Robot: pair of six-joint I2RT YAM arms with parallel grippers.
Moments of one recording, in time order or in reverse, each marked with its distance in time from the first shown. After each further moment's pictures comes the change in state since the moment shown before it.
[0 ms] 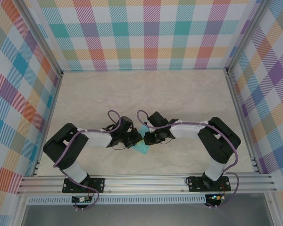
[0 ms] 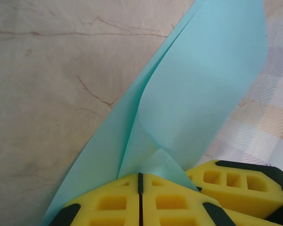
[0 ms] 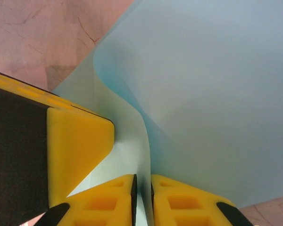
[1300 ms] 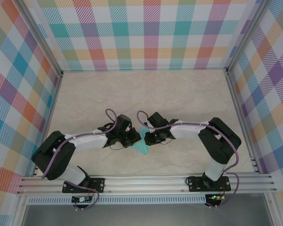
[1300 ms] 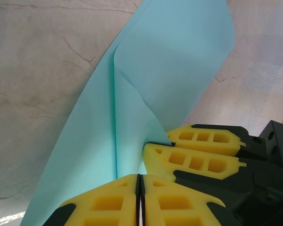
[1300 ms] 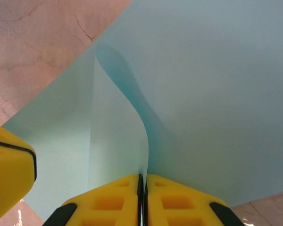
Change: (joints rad) left arm -0.023 -0.161 0.033 -0.209 -0.019 0.046; right arm 0.005 -0.010 -0.004 -0.007 0.023 -0.010
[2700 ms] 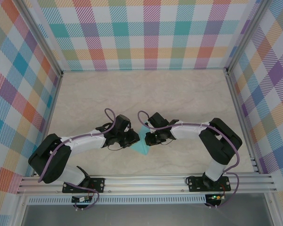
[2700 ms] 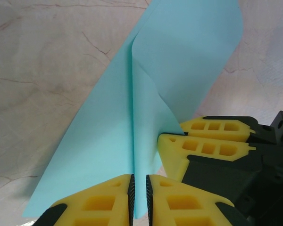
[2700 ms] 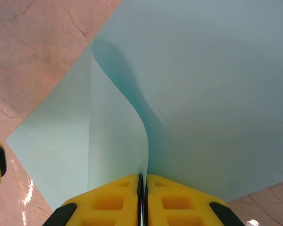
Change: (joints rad) left arm -0.003 -0.046 0.008 -0.091 -0.021 0.065; right arm 0.002 -0.011 -0.013 0.001 0.005 0.029
